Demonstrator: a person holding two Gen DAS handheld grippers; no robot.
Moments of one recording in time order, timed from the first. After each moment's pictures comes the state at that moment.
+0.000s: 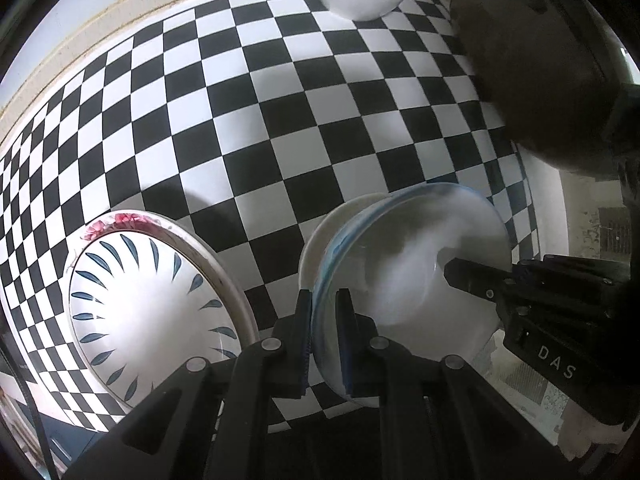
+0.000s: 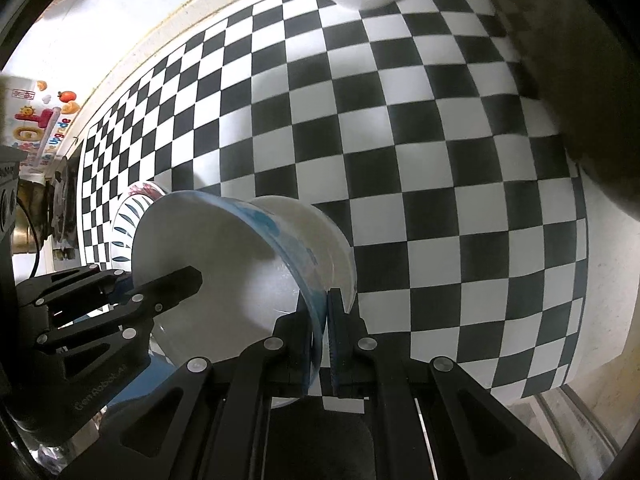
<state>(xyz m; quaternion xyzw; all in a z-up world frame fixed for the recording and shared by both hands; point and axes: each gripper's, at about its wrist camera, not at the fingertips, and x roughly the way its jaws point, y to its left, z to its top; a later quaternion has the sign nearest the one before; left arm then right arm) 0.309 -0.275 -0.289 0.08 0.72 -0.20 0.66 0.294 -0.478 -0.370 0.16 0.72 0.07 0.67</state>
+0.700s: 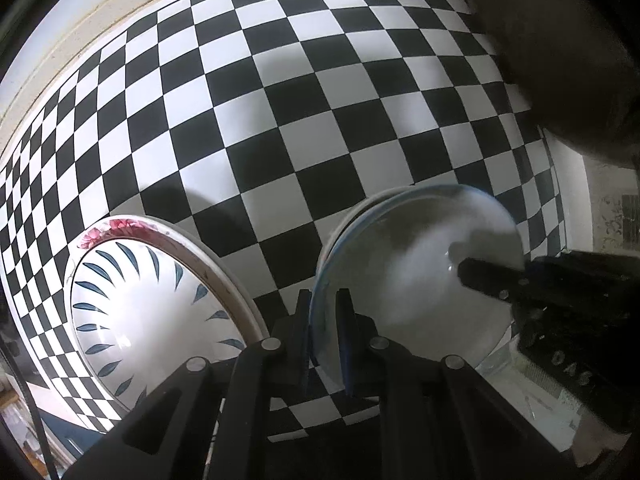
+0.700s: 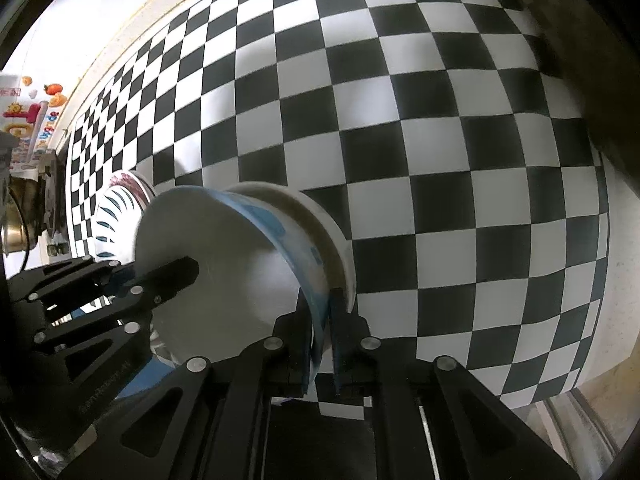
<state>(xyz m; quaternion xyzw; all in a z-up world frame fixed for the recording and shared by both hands) 0.311 -0.281 -0.318 0.12 0.73 -0.18 0.65 0.304 -0.472 -0.399 0.16 0.74 0.07 0.65</state>
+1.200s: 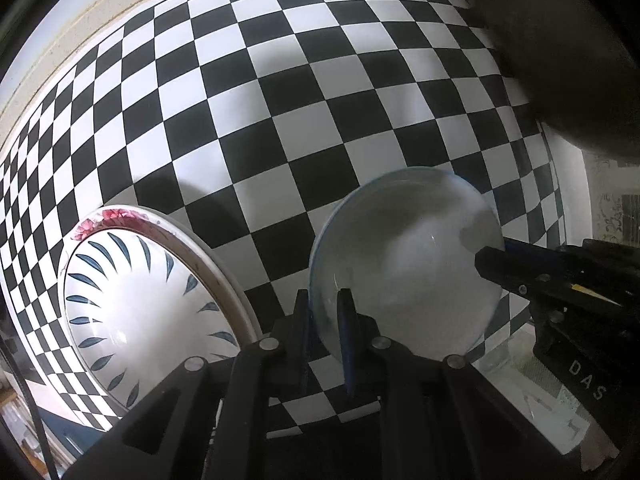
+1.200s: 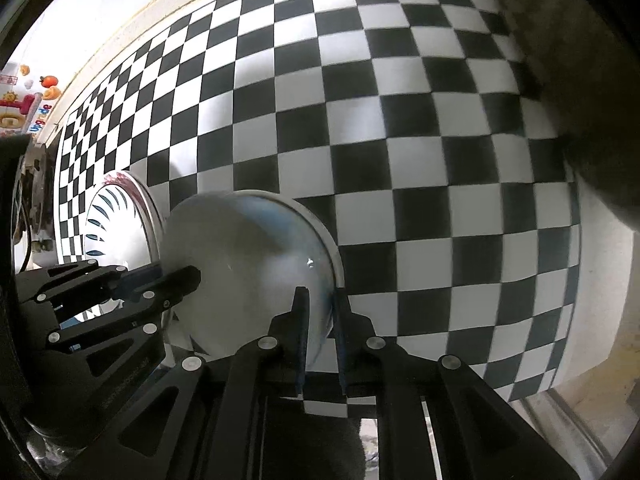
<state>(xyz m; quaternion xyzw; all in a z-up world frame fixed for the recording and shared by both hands) 0.305 -0.282 -0.320 0.12 0.73 -0.18 0.65 0.304 -0.466 -0.381 0.11 0.73 0.05 0.67</state>
